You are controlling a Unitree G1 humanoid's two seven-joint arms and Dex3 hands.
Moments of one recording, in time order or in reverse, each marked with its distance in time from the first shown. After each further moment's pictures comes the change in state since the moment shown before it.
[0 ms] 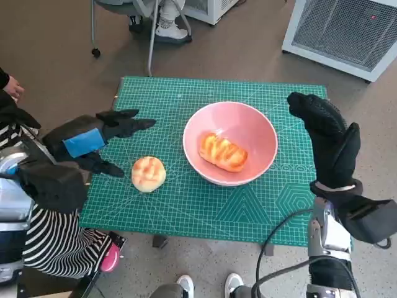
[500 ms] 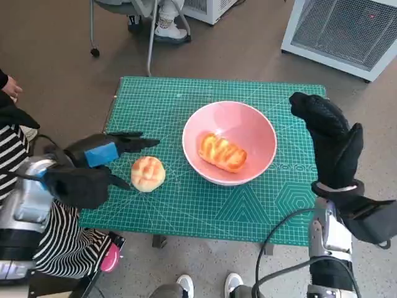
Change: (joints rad) left arm -0.004 -0.066 -0.112 0.160 0.098 0.005 0.032; right arm 0.003 -0.003 -0.004 -0.003 0.018 0.011 0.008
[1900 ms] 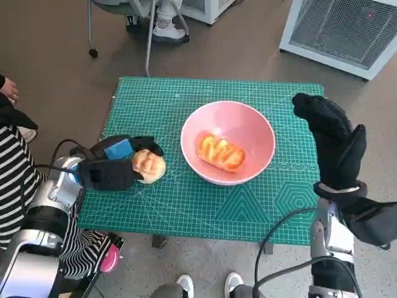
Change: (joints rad) left arm -0.206 -0.110 -0.135 0.519 0.112 -0.150 0.223; right arm 0.010 -0.003 -0.009 -0.008 -0.001 -0.002 0.001
